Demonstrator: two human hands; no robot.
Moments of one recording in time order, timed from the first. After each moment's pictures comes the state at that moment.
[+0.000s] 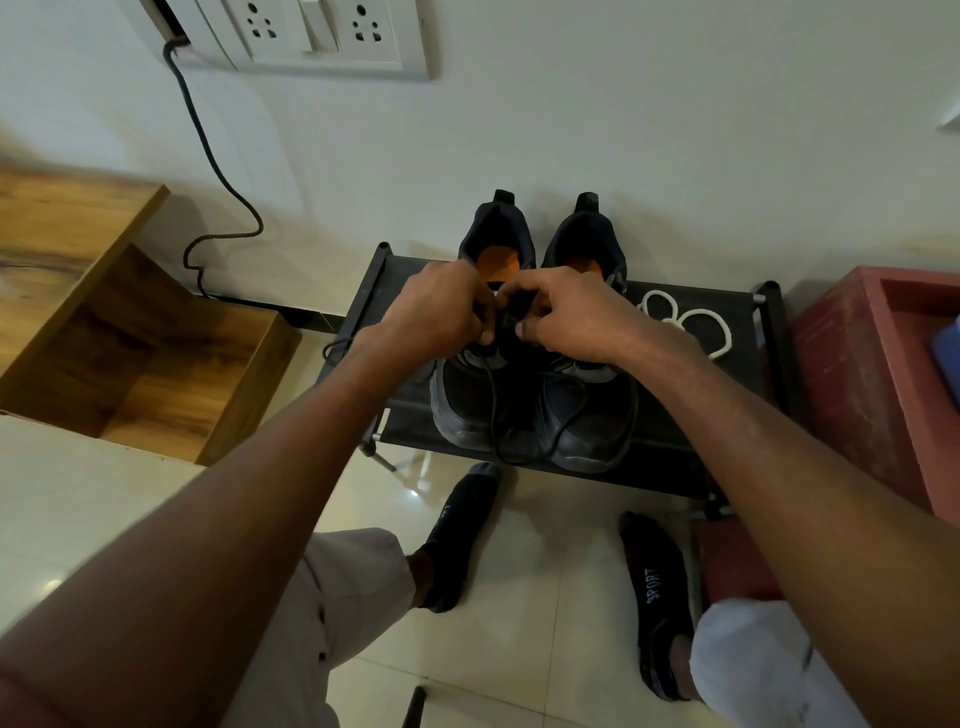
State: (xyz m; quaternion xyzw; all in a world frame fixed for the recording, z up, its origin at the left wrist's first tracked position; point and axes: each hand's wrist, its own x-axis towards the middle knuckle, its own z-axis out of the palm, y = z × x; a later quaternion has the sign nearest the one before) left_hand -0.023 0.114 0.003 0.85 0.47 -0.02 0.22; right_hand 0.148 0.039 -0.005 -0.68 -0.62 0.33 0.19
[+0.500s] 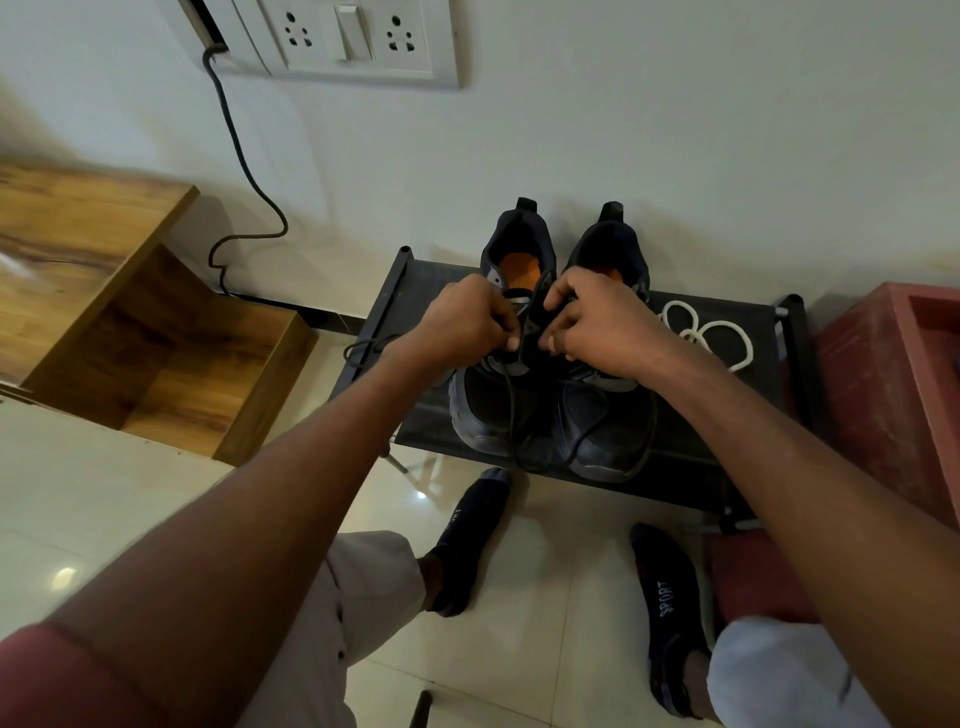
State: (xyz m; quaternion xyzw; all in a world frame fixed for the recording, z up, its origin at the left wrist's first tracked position) left_hand -0.025 0.113 -0.008 0.81 0.49 0.03 0.33; right_hand 0.148 0.034 -0.009 -0.70 -0.56 0.36 0.25
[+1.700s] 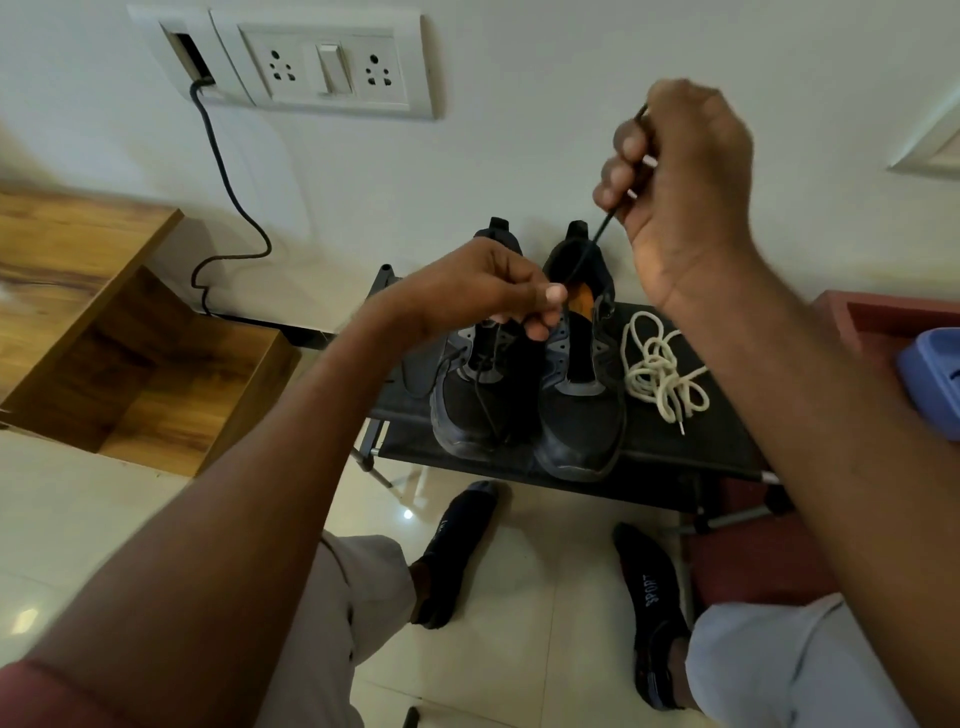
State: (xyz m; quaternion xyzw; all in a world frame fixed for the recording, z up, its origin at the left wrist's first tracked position) left_hand -0.012 0.105 0.054 0.80 0.27 0.10 0.52; right_hand 0.159 0.025 0.110 -0.47 -0.32 0.35 0.74
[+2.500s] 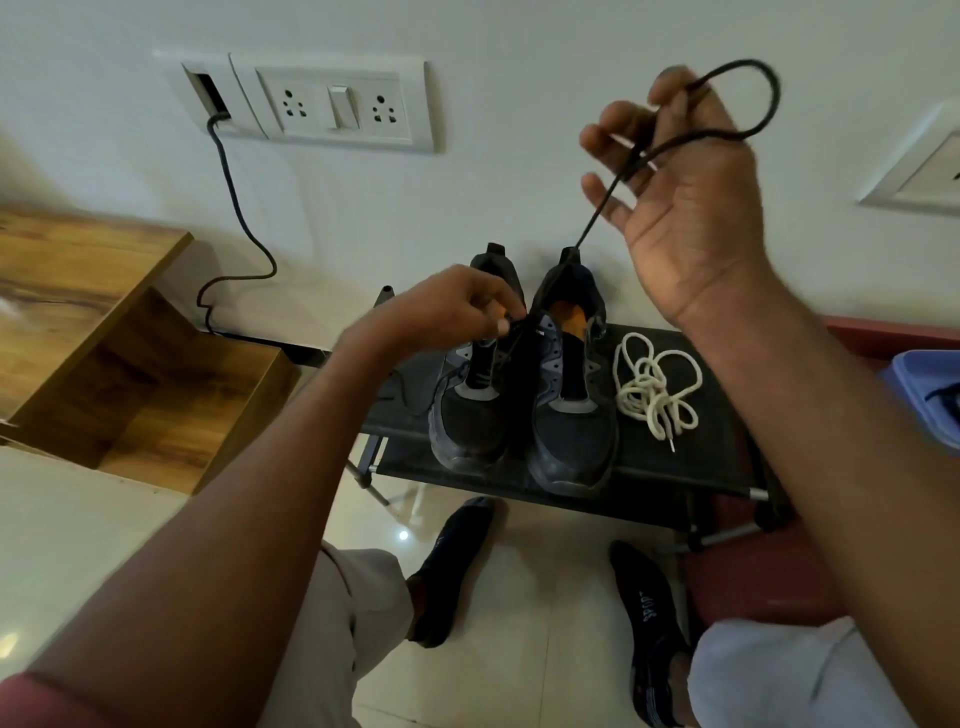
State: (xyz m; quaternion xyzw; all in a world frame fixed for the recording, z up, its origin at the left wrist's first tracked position) left_hand -0.027 0.126 0.043 0.83 0.37 0.06 0.42; right_hand 0.168 0.016 0.126 -0.37 -0.36 0.42 0.74
